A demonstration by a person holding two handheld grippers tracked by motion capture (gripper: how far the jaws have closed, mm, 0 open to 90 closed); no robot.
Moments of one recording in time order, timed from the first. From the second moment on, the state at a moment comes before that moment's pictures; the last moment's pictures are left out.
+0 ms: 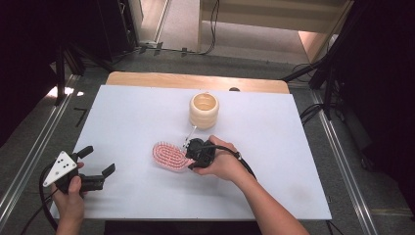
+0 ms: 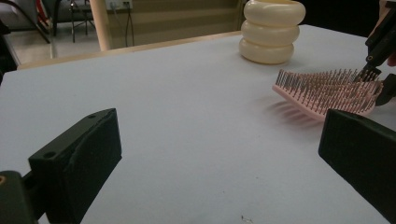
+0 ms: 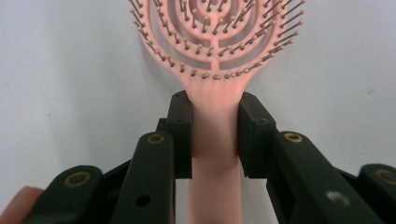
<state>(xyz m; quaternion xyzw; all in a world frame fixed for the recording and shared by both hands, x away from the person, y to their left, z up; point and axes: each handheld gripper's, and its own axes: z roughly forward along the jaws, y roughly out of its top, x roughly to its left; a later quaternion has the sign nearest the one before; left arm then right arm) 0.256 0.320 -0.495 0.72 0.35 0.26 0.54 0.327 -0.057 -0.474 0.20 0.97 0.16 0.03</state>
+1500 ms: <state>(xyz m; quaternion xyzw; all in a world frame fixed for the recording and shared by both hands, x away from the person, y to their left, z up) 0.255 0.321 -0.495 0.72 0.35 0.26 0.54 0.329 -0.077 -0.442 0.24 0.90 0.36 0.05</state>
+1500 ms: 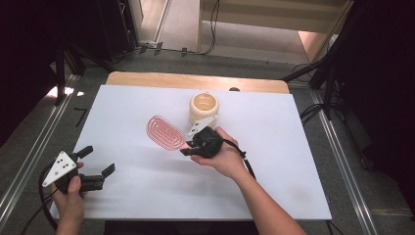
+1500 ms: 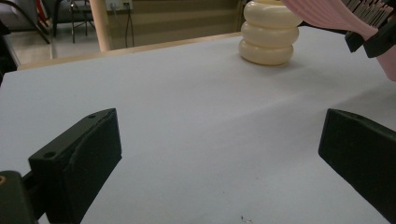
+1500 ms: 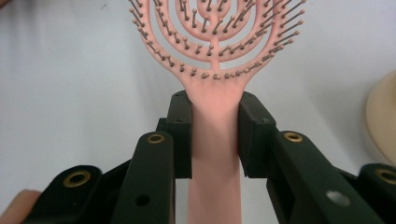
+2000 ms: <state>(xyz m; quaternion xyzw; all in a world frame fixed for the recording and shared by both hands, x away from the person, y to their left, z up) 0.255 0.321 -0.495 0.72 0.35 0.26 0.54 0.328 -0.084 -0.435 0.24 0.87 0.42 0.08</state>
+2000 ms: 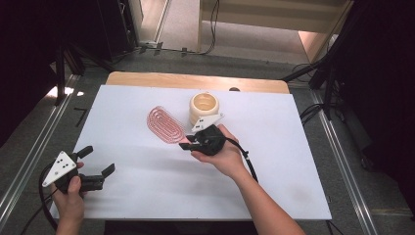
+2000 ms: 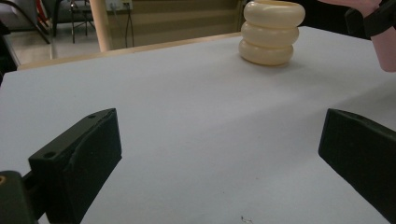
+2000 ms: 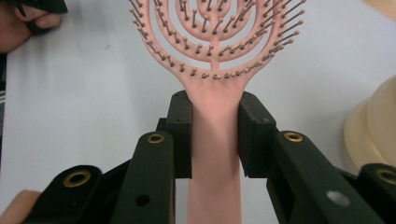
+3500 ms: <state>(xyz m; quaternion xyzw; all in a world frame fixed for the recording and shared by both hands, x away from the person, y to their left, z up) 0.255 0.320 -0.495 0.72 0.35 0.26 0.54 0.332 -0.102 -0.418 0.28 0.77 0.56 0.15</state>
